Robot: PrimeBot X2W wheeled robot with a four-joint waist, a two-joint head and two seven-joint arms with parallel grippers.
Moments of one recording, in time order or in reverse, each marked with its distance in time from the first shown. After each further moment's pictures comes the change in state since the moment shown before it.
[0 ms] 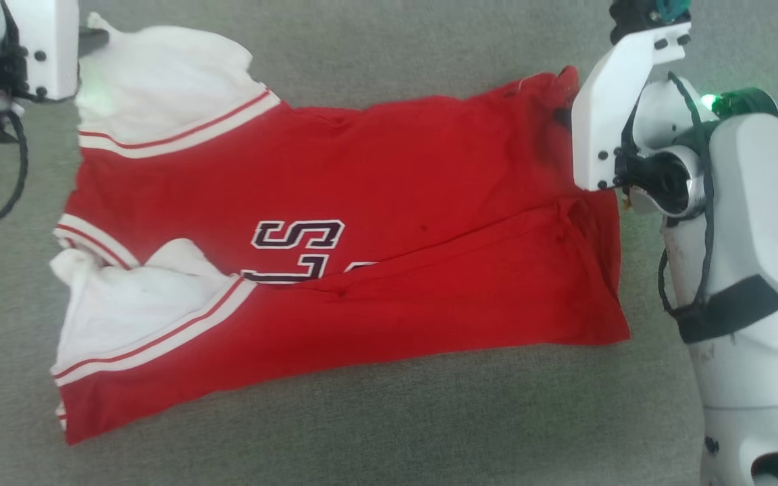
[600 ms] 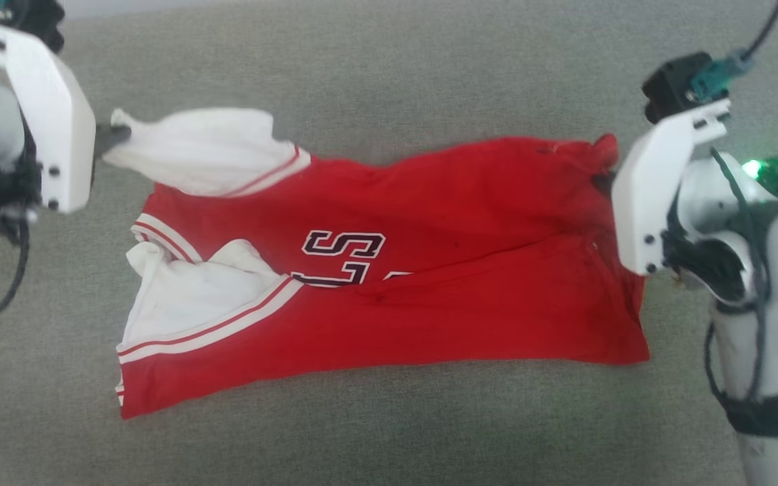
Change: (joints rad) left arm 0.195 0.216 0.004 -0.427 -0.044 0.135 -0.036; right arm 0.256 -0.090 0.020 -0.386 0.040 0.000 0.167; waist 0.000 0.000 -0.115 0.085
